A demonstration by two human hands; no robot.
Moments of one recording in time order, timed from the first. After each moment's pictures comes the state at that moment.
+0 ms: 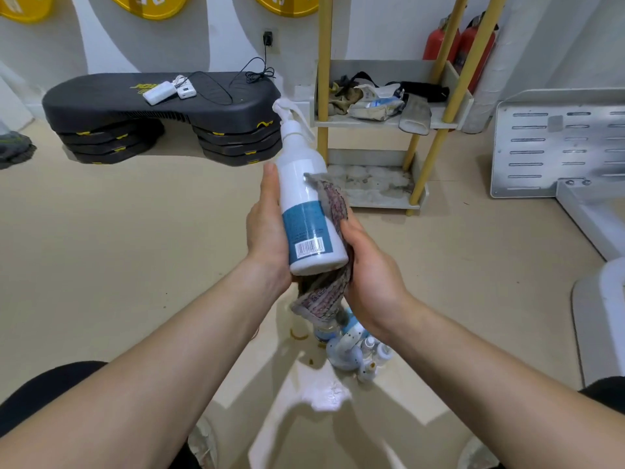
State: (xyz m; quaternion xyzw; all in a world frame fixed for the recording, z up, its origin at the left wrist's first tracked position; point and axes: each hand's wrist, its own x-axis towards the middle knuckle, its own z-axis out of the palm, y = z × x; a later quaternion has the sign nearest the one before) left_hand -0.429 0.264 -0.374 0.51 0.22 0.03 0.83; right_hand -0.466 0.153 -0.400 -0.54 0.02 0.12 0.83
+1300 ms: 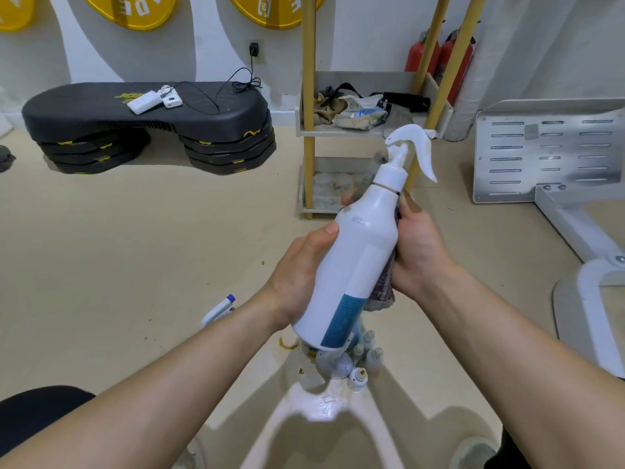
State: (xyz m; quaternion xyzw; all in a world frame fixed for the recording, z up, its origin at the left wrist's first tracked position) left_hand -0.453 0.246 -0.392 0.67 -0.05 -0.16 0.73; right_hand -0.433 0.101 -0.361 -0.43 0.12 0.11 0.89
